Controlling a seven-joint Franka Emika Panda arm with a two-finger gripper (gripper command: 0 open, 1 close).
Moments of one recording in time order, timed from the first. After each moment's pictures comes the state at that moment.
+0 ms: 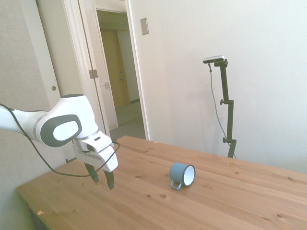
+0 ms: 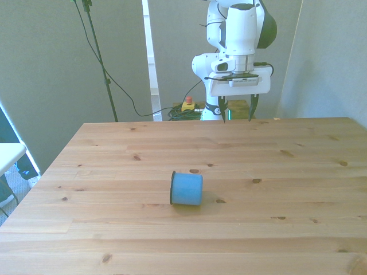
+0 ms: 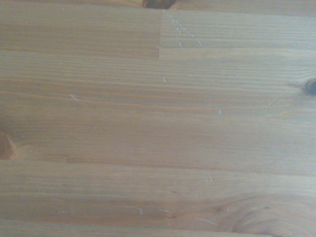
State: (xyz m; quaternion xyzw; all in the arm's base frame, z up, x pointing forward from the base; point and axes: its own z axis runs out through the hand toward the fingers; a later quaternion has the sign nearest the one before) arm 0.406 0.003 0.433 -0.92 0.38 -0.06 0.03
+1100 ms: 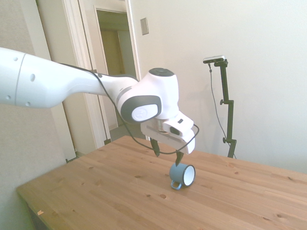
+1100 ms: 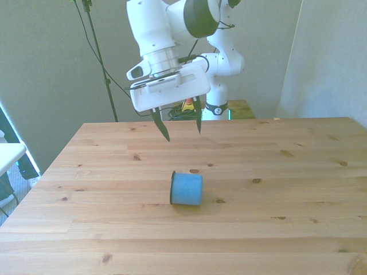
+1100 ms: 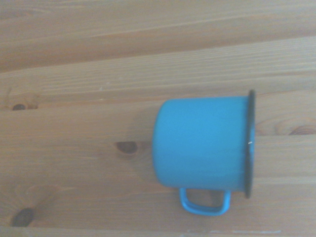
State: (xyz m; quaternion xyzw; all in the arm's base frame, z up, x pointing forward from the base) arm 0.553 -0.234 0.489 -0.90 0.40 -0.08 0.16
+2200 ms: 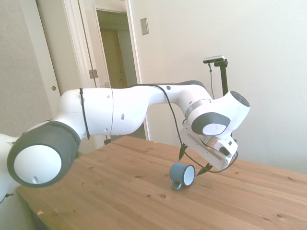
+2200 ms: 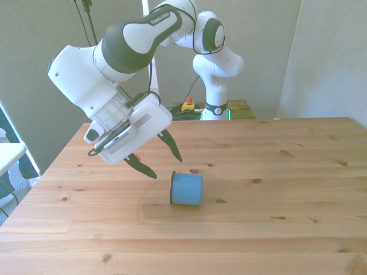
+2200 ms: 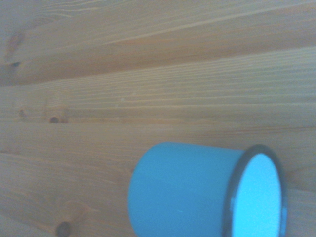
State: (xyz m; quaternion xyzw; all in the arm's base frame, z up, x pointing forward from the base) arm 0.650 -0.314 0.412 -0.88 0.35 0.08 0.31
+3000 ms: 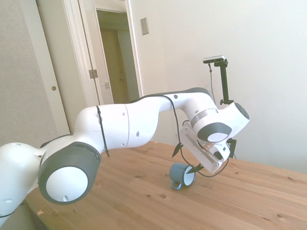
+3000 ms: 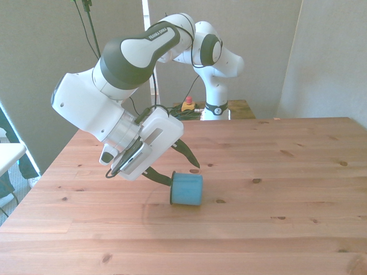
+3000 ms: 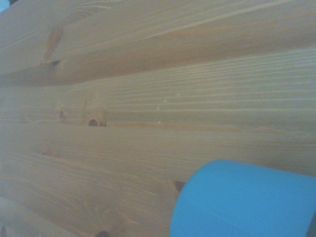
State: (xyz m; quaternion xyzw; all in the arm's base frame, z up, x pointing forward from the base) arm 0.676 -0.294 0.385 -0.86 0.35 0.13 0.35
